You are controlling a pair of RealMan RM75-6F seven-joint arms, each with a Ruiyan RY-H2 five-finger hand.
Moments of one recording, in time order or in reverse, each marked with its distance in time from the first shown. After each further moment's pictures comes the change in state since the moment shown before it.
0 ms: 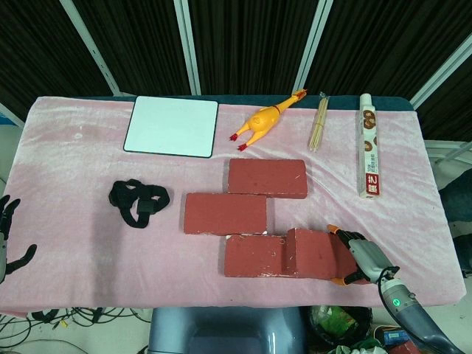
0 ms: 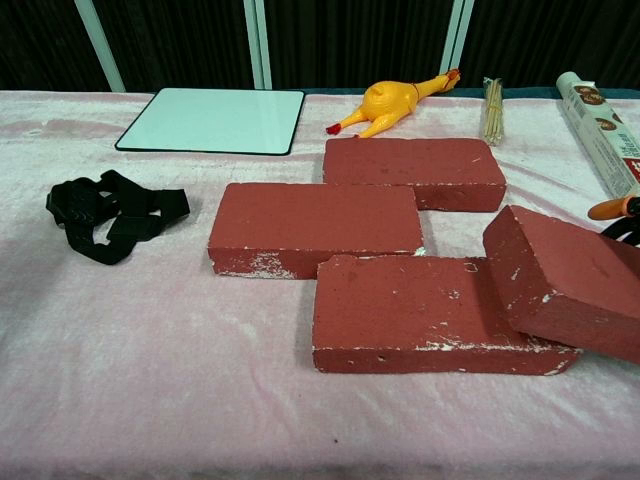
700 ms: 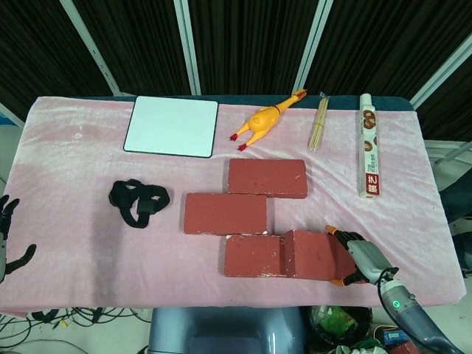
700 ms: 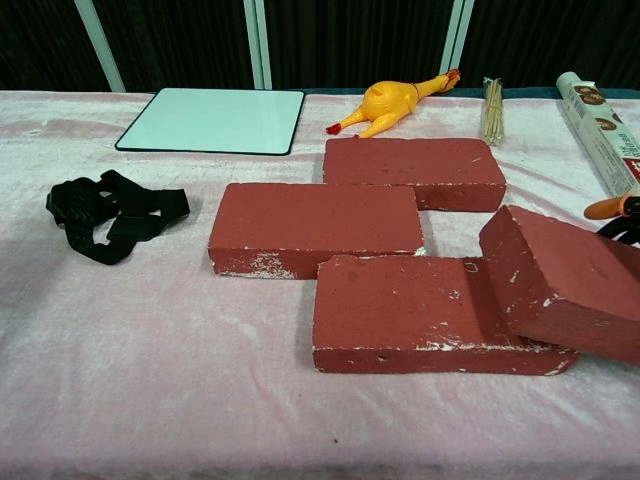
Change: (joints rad) left arm 0.000 0.000 -0.001 -0.001 -0.004 0.000 0.002; right arm -0.006 -0.011 -0.010 0.021 -0.055 0.022 0.016
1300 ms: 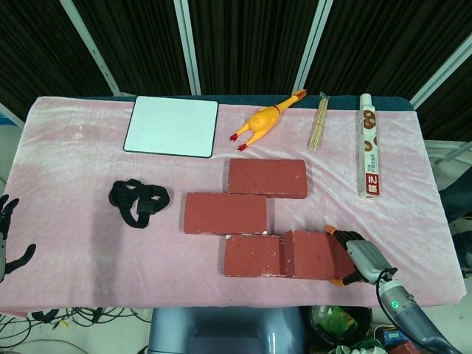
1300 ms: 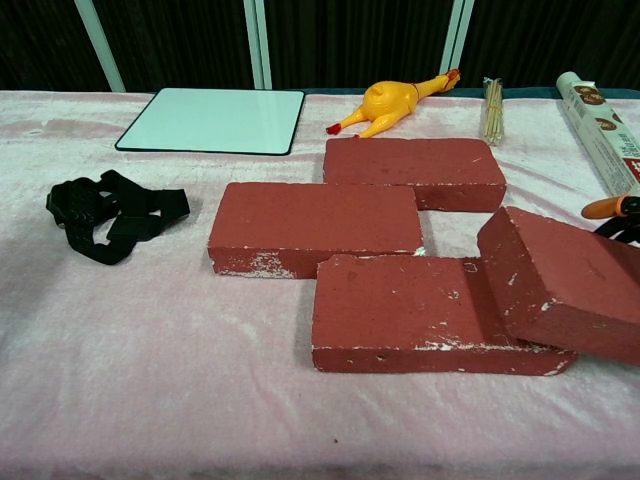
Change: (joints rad) left arm 0.000 0.000 -0.001 -0.001 -0.001 0.001 -0.001; right arm -0.004 -0.015 -0.001 0.011 -0.012 0.020 -0.015
